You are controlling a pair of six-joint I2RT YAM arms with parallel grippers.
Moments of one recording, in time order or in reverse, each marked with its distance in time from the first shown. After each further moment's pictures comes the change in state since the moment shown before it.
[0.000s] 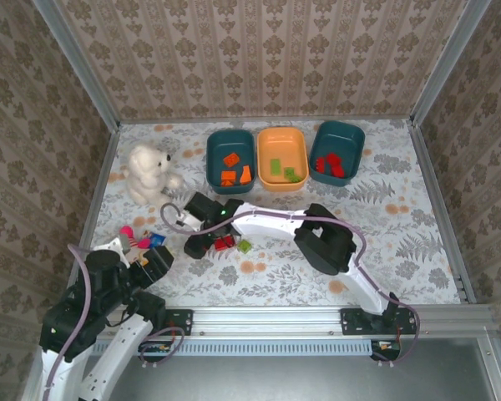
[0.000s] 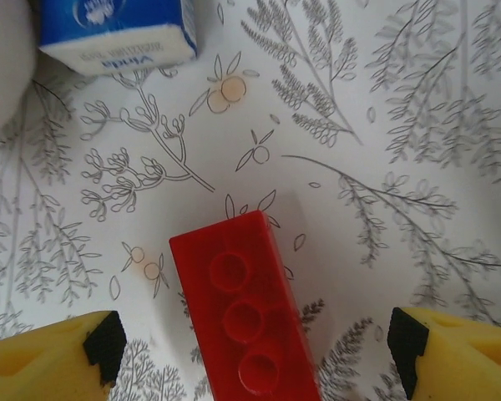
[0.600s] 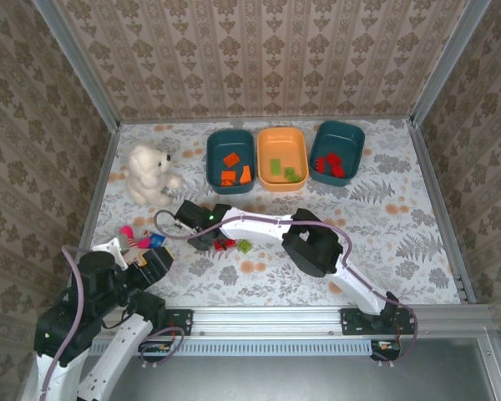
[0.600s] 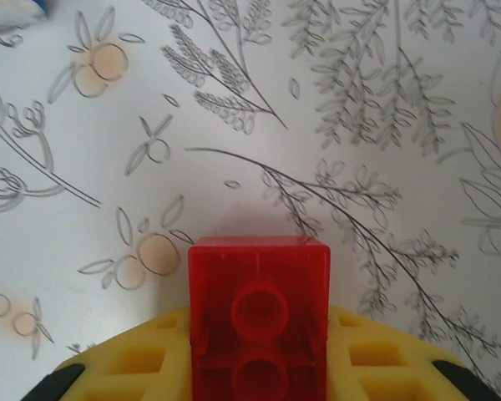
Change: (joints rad) left arm 0.000 0.011 0.042 0.010 0.055 0.009; right arm 0.025 0.096 0.129 -0.121 0.234 0.050
